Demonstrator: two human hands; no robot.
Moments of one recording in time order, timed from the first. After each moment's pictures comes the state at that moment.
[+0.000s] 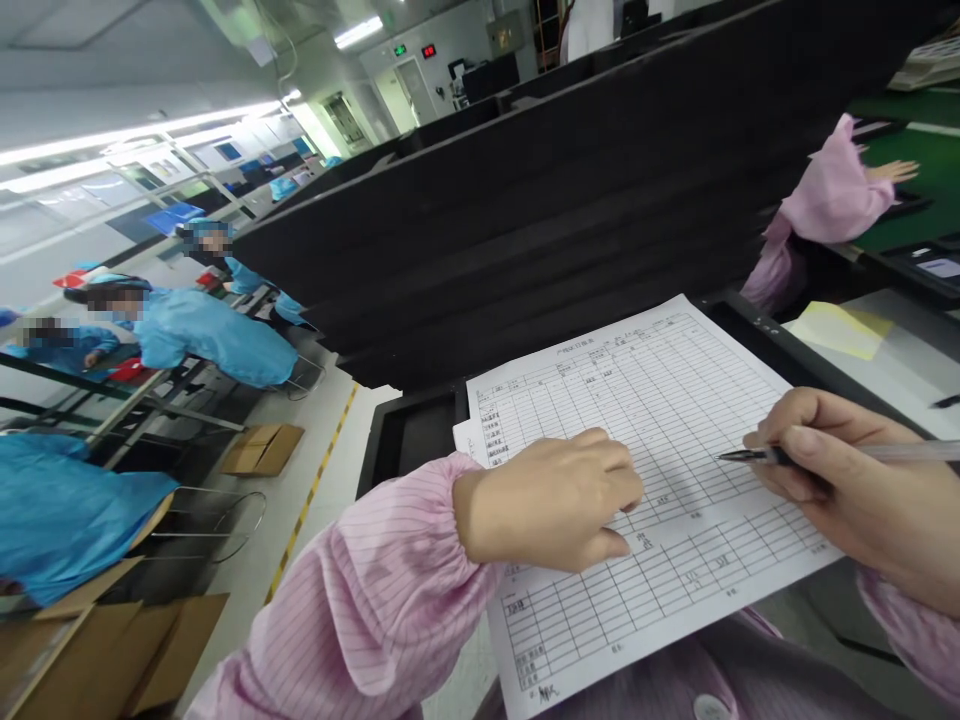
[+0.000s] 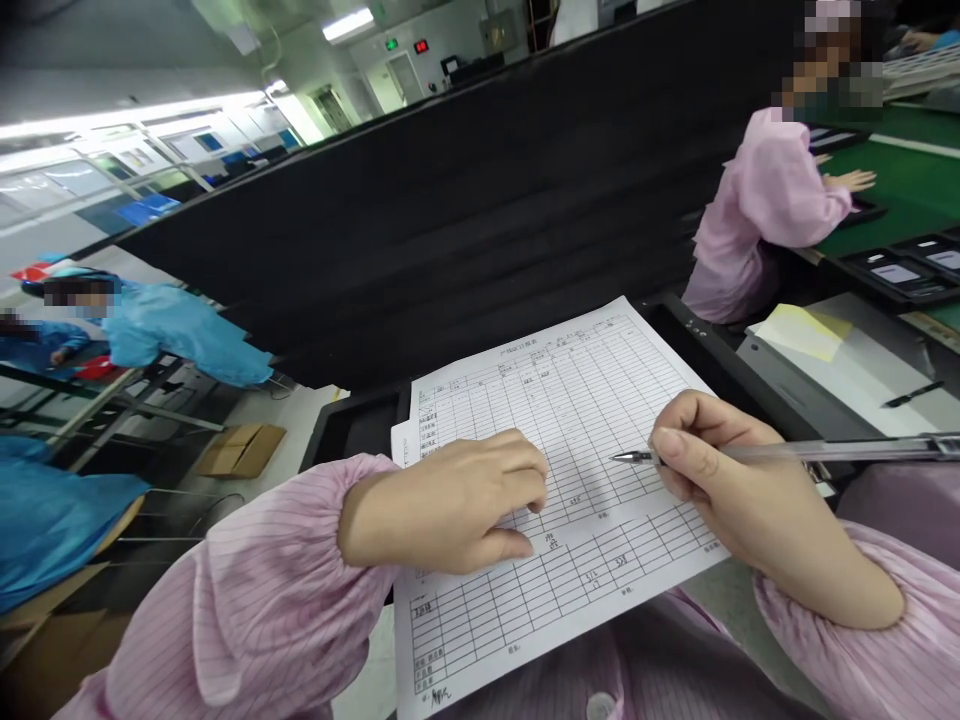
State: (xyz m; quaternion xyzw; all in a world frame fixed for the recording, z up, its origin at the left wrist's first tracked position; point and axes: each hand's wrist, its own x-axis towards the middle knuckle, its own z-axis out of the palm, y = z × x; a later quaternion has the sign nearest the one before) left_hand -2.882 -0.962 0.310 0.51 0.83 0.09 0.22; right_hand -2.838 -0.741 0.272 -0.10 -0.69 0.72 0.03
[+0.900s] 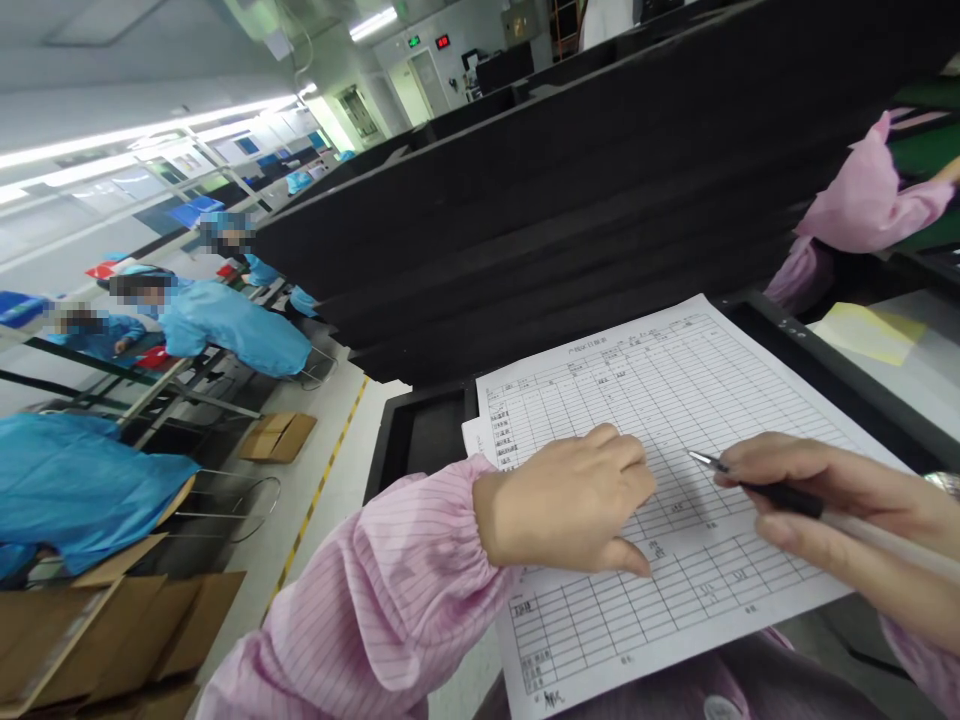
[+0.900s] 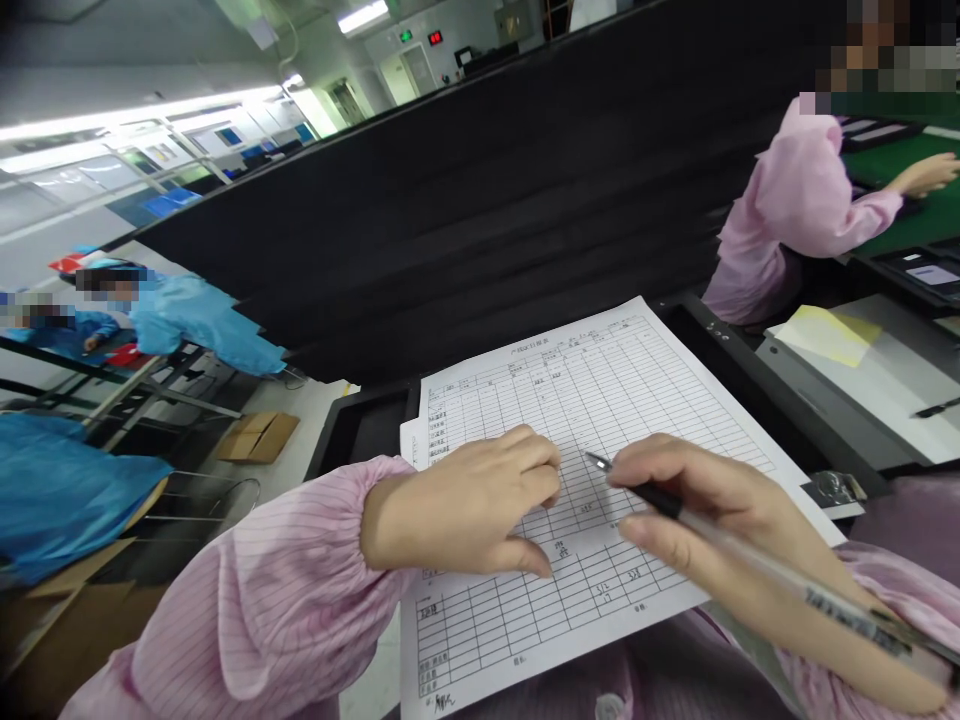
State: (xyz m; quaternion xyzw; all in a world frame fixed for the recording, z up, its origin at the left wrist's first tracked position) left_hand -2.884 -0.957 0.302 0.51 0.84 0.06 0.18; right_hand -2.826 -0.742 0.266 0.12 -0.80 0.58 0.06
